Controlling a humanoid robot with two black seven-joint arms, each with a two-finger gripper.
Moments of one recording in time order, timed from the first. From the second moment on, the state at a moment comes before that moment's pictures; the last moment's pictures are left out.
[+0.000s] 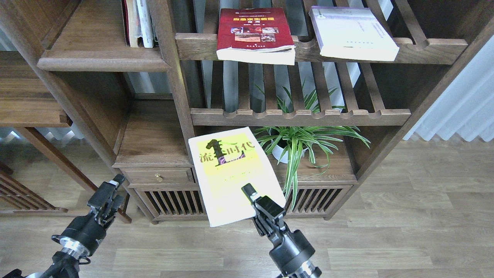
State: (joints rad) left arm 0.00 0.48 -0.77 -1.15 -0.42 -0.49 -0.06; right arm -0.26 -0.01 0.81 1.38 0.10 0.58 0.06
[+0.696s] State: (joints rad) left arm -0.09 0.42 -0.55 -1.22 -0.48 -0.49 -0.09; right arm -0.26 0.01 0.68 1.29 0.08 0.58 -0.02
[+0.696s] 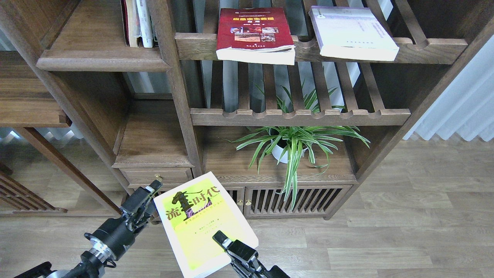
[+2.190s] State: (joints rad) left arm -0.12 0.53 -0.38 -1.22 -0.54 -0.49 -0.10; right arm -0.13 0.02 0.71 1.10 0.05 0.58 0.00
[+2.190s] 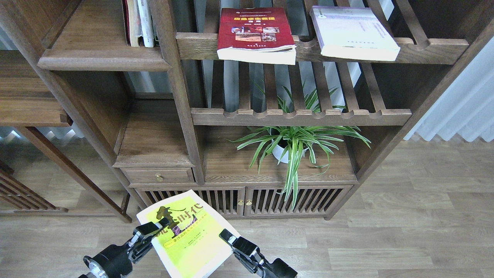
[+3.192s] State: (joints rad) left arm 0.04 0.84 -0.85 -1.20 -0.10 -0.49 -0.10; right arm -0.04 0.02 0.80 0.99 0.05 0.58 0.00
